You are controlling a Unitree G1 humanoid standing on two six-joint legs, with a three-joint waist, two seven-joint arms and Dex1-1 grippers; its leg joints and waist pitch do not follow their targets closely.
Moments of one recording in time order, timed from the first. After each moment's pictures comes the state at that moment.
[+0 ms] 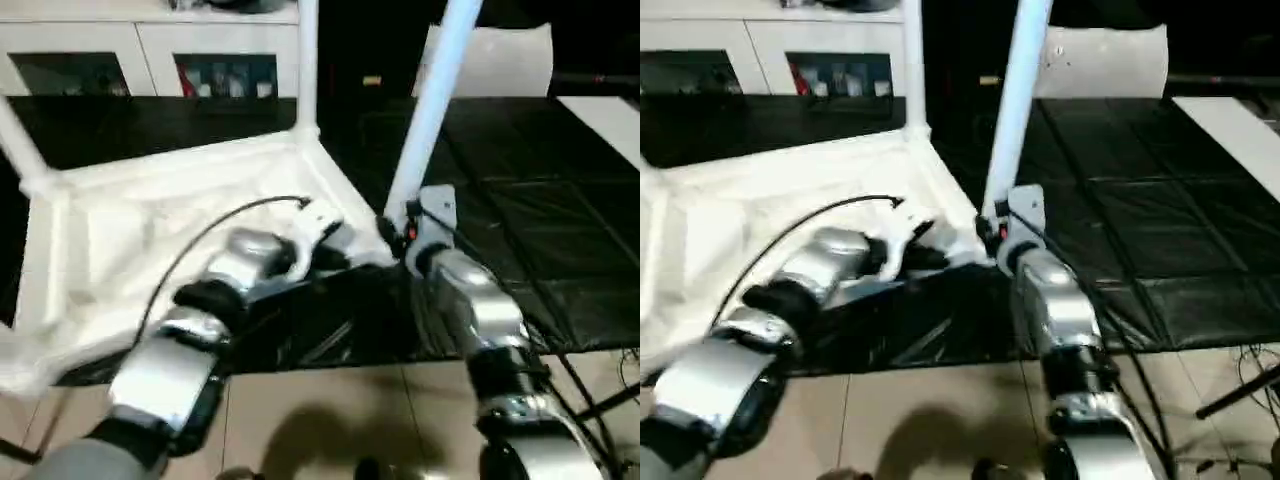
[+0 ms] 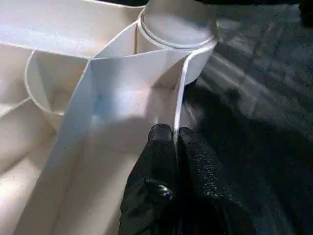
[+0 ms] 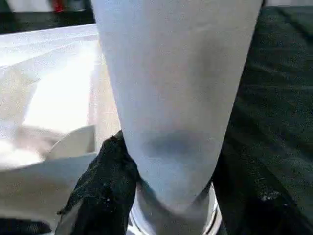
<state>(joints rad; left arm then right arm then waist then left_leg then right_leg) -0.92 0.06 -0.15 1.05 0.07 0.23 -0.79 -0.56 -0.01 -0.09 0.47 0.05 0.32 0.18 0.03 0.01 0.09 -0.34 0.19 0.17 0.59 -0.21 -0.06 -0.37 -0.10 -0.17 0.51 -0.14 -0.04</state>
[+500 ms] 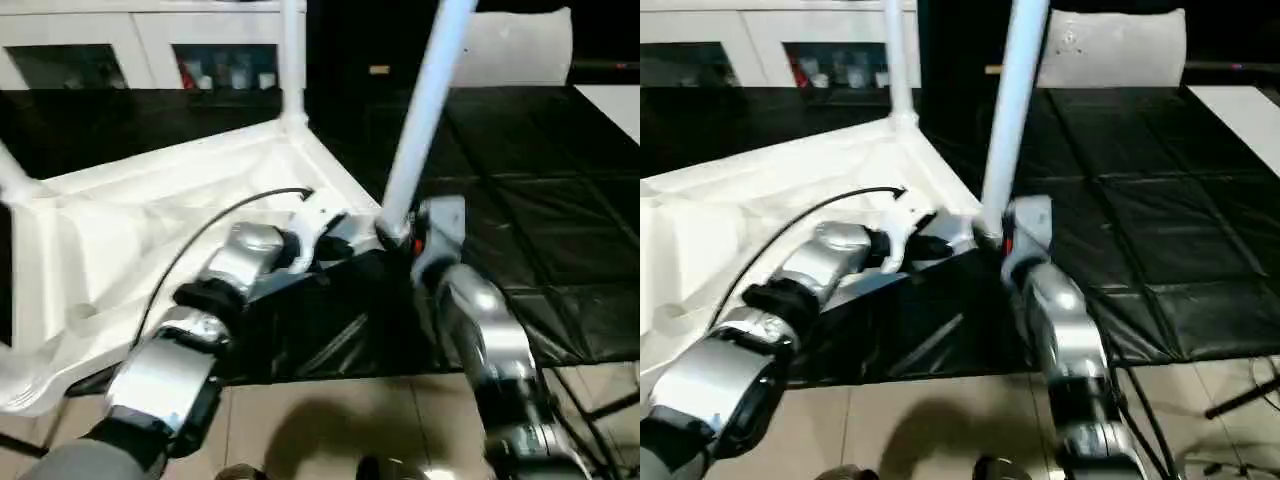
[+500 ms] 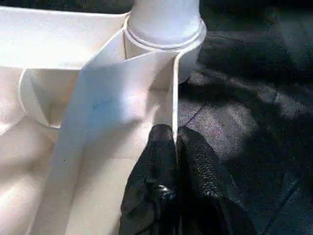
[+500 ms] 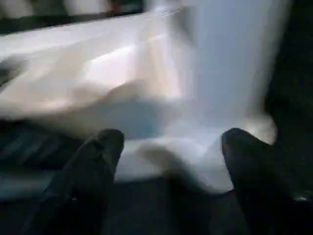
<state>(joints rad) -0.89 0.12 -0.17 0.99 0.08 0.15 -0.86 -0.35 -0.08 -0.01 0.32 0.12 0.21 0.47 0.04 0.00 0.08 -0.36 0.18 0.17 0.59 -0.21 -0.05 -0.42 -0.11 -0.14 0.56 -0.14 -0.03</state>
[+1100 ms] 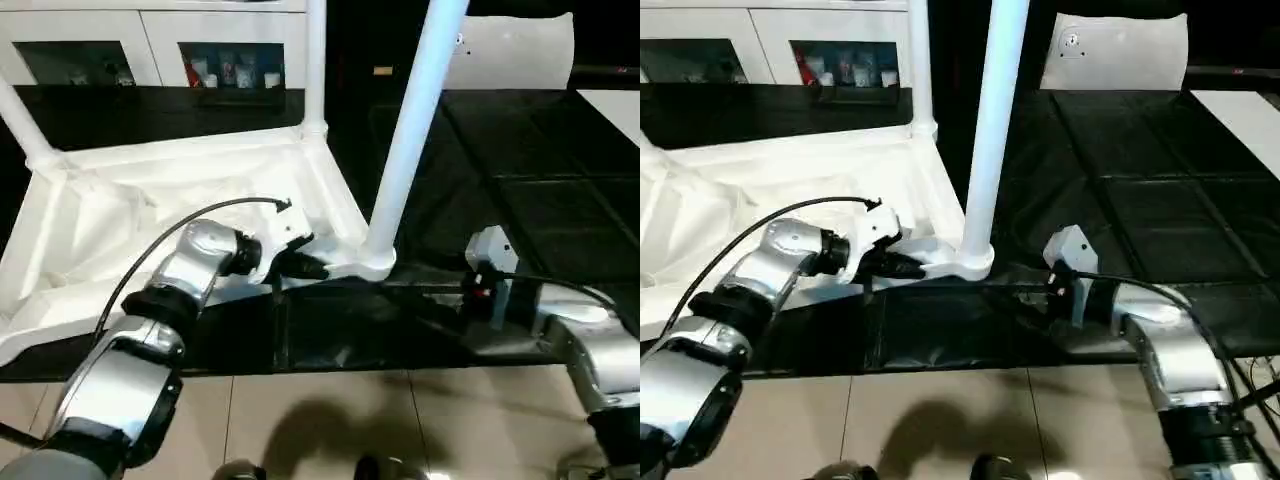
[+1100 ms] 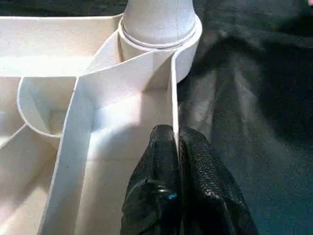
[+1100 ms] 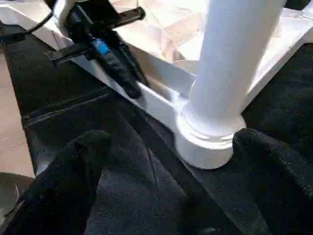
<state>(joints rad) -0.82 0.30 -0.24 0.92 0.08 -0.02 -1.22 -0.28 -0.50 0.02 0.14 0.24 0.24 1.06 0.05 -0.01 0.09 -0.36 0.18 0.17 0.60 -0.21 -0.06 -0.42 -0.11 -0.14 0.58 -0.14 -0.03</state>
